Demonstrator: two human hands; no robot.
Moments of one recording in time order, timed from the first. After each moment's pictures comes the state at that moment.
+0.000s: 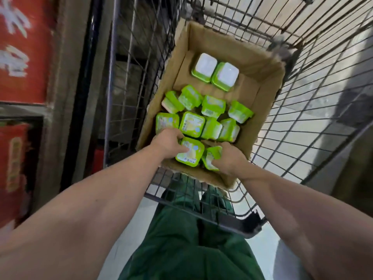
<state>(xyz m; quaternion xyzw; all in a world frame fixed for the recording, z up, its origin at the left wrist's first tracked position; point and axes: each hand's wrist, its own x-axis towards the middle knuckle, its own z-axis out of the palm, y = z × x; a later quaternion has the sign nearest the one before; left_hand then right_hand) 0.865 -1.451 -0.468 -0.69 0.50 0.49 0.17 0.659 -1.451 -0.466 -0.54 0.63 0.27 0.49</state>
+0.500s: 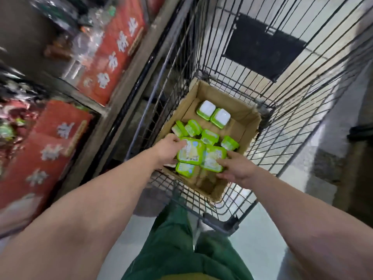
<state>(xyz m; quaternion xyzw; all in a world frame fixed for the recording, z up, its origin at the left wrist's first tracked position) 0.861 -1.432 -0.358 -0.71 0.22 0.63 -0.20 0.641 -1.469 -0.350 -0.25 0.61 -0.05 0.75</state>
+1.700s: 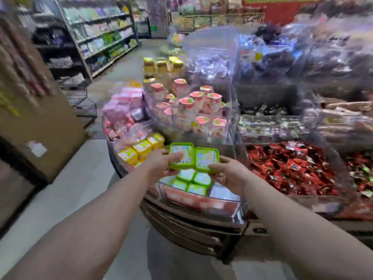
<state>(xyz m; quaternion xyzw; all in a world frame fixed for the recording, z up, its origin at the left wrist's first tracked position) 1.095 -0.622 -0.098 -0.70 -0.10 0.18 -0.69 1.067 -0.838 -0.111 -0.59 0.12 0.19 0.78</state>
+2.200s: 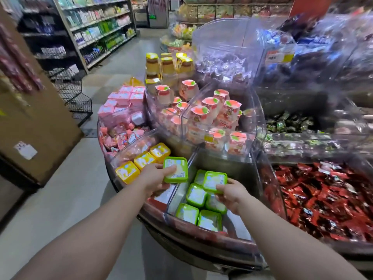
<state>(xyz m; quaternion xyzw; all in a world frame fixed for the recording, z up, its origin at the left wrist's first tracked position) 1.196 -0.565 -0.145 -0.69 -0.19 0.17 -0.67 1.172 -0.801 -0.195 -0.60 0.31 0.16 0.72</state>
